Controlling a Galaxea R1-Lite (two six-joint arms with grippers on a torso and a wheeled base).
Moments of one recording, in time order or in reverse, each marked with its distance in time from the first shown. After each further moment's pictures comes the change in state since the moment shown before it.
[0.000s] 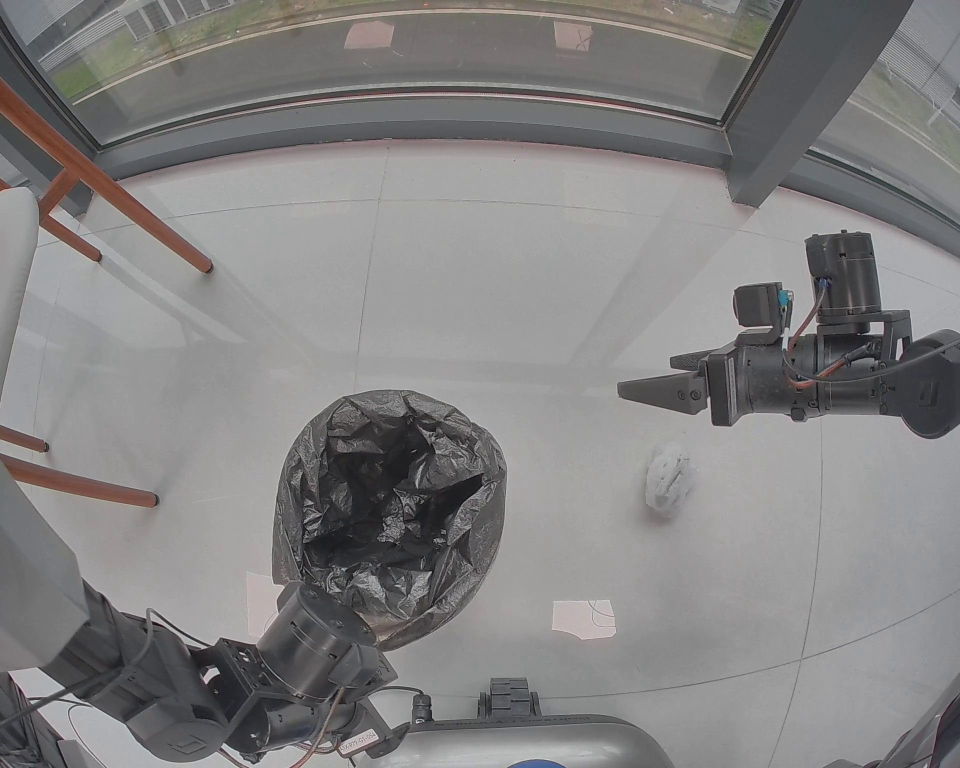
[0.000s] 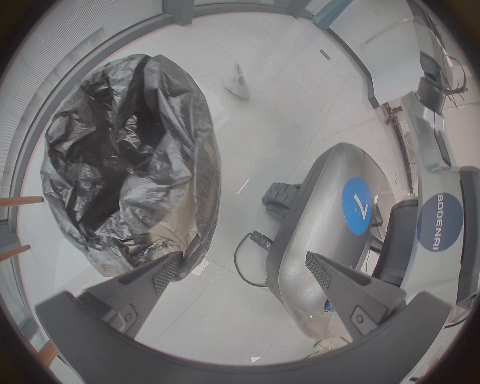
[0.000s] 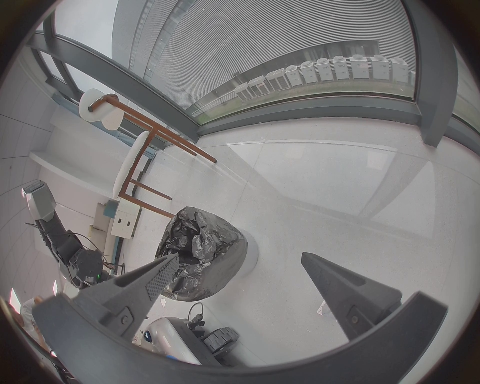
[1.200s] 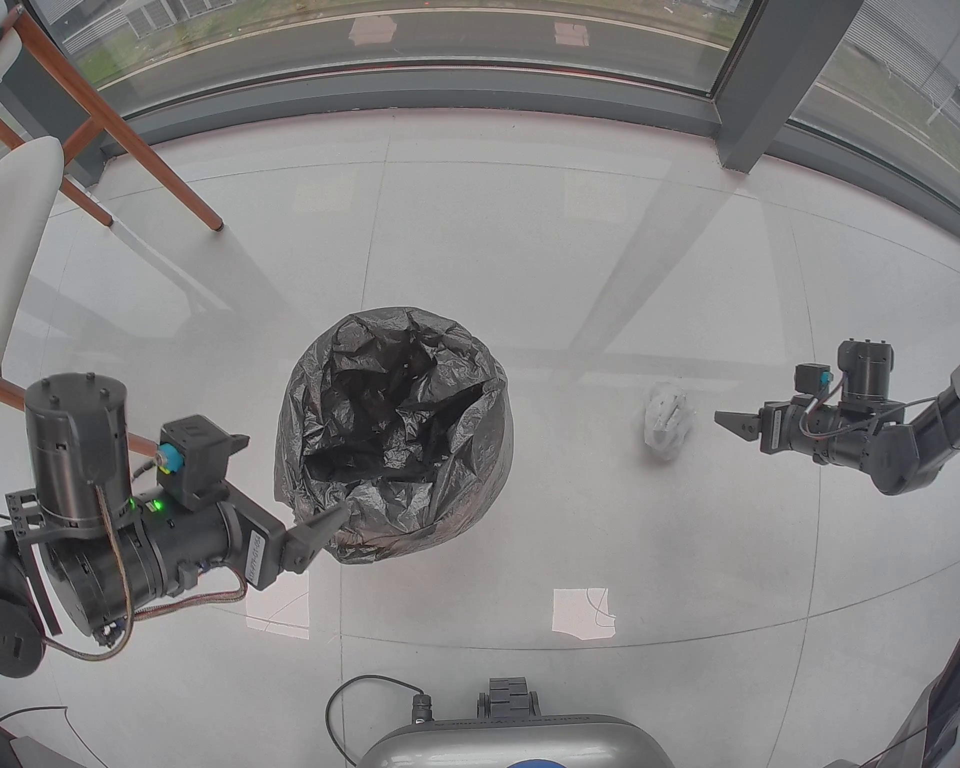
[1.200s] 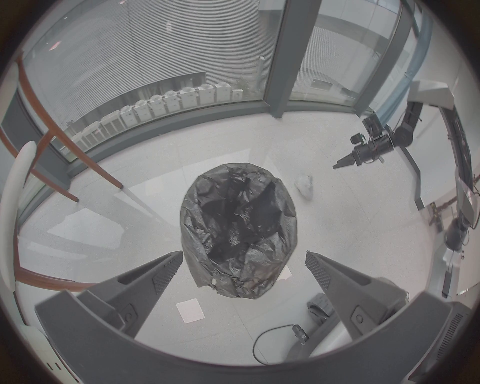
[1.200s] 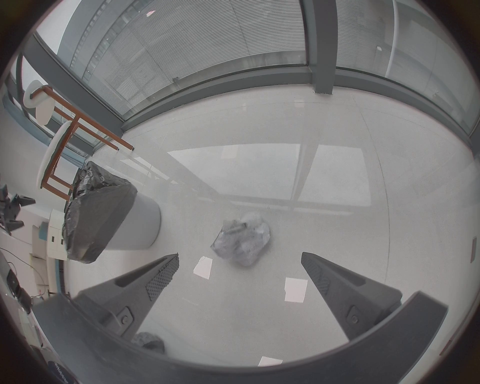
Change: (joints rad) left arm 0.219 -0.446 -0.172 -0.003 -0.007 -0.098; right arm -0.366 0.256 0.250 -0.519 -0.094 0.001
